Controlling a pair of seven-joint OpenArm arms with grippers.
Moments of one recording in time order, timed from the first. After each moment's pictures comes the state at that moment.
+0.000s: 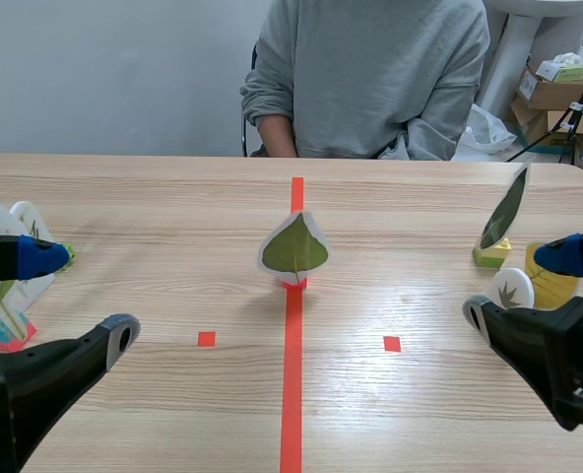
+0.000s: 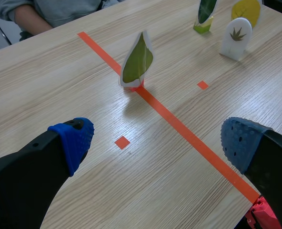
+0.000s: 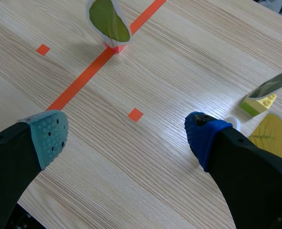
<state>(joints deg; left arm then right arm) 45.7 -21.8 -17.0 124.3 -21.2 -41.6 8.3 -37.6 15.6 23.9 124.0 23.1 45.3 -27.6</state>
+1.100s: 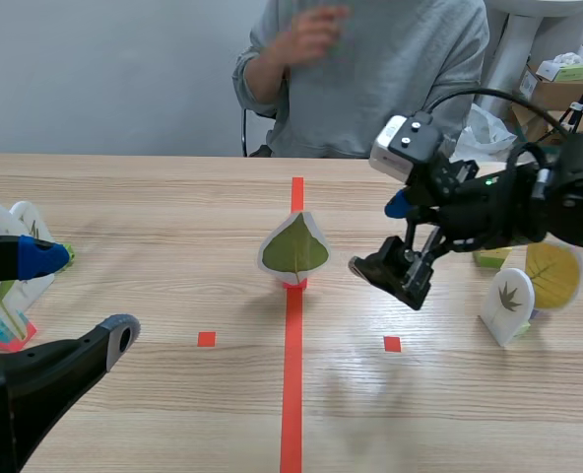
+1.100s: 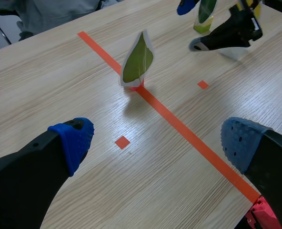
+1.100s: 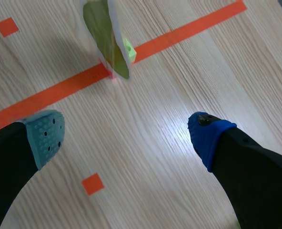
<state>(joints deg) 45.8 -21.8 -17.0 124.3 -21.1 -41.6 8.4 14.4 28.0 -23.5 80.5 13.7 40.4 -22.0</state>
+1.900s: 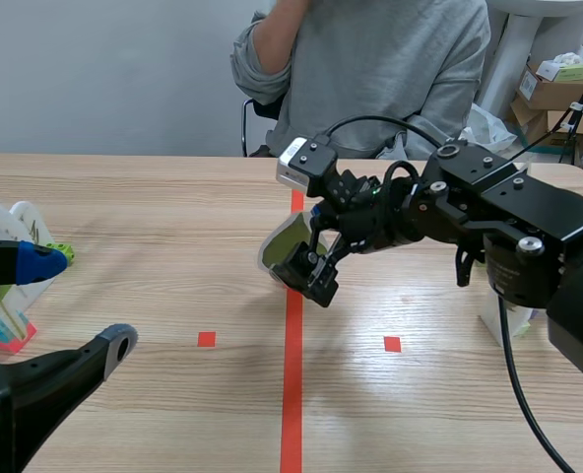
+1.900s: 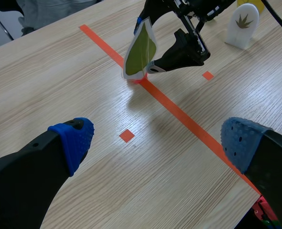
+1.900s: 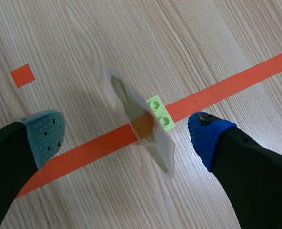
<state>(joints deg) 45.8 -21.8 -17.0 124.3 -18.5 -41.6 8.6 25.1 12.6 -30.3 59.9 4.1 41.8 -14.7</state>
